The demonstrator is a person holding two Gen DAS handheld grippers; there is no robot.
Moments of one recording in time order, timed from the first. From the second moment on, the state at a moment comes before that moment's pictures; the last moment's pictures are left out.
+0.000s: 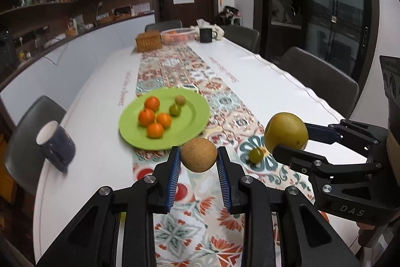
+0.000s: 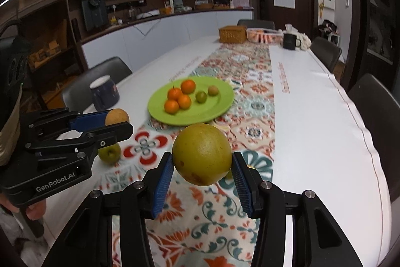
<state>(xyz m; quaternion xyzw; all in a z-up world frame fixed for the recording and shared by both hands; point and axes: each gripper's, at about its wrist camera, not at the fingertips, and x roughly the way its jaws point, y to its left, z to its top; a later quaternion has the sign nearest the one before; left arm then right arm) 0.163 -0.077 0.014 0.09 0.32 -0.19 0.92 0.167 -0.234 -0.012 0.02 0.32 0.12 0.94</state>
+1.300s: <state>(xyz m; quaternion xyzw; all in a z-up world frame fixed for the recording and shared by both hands) 0.341 -0.058 0.001 0.07 0.37 -0.16 0.91 0.342 -0.200 -0.009 0.01 0.37 0.13 0.92</state>
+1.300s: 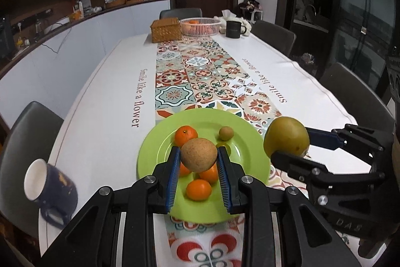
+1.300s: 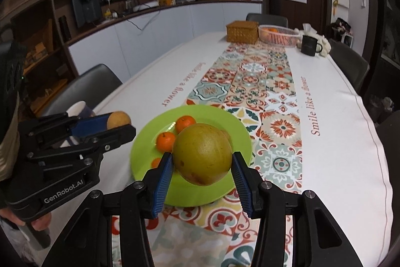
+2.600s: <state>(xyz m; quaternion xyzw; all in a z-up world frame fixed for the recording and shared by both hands) 0.293 -0.043 0.027 0.09 0.34 -0.12 0.93 0.304 -0.204 0.009 -0.01 0.33 0.09 0.94</state>
